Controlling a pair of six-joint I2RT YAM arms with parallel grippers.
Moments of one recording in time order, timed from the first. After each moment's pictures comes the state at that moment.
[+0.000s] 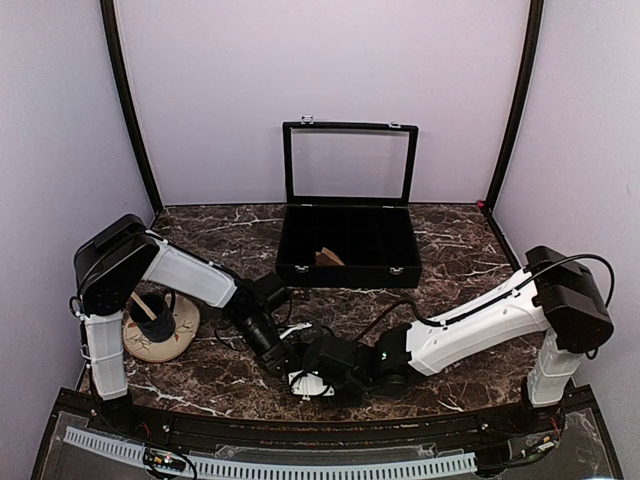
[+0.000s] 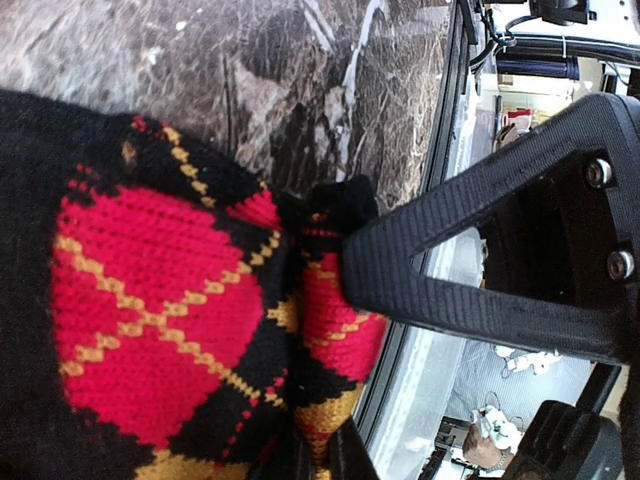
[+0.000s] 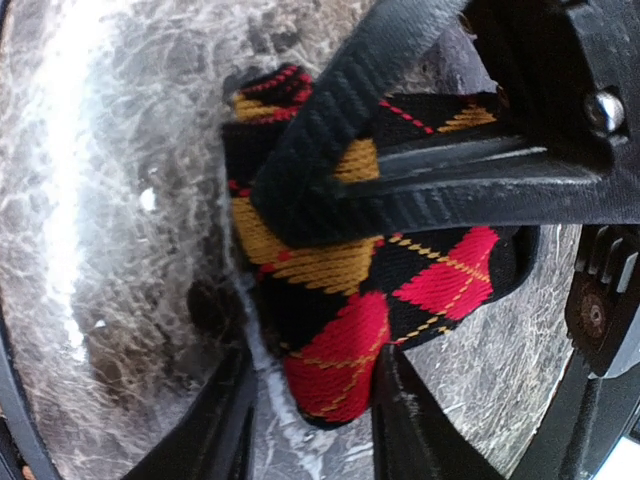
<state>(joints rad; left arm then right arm) -0.81 1.99 1.05 -0.52 1.00 -0.03 1.41 1.84 1.04 -0.26 0.30 -0.44</state>
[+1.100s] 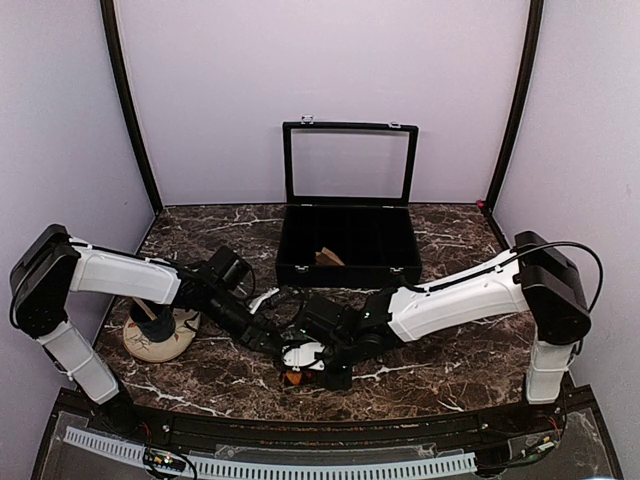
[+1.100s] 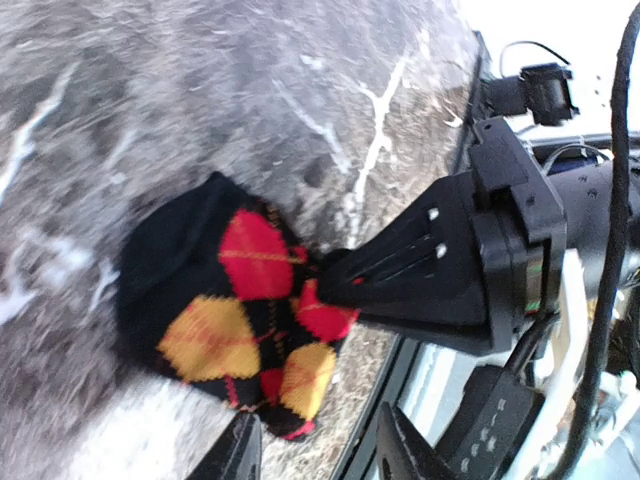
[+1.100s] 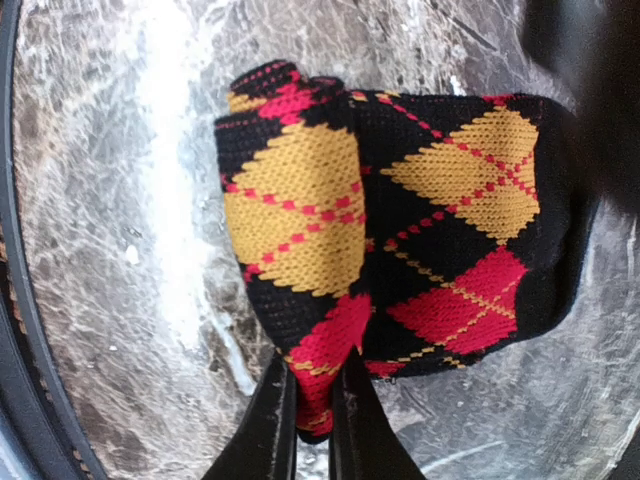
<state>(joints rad) -0.72 1.62 0.83 -0.31 0.81 -0.23 1.27 1.92 1.23 -0.46 -0.03 -0.32</state>
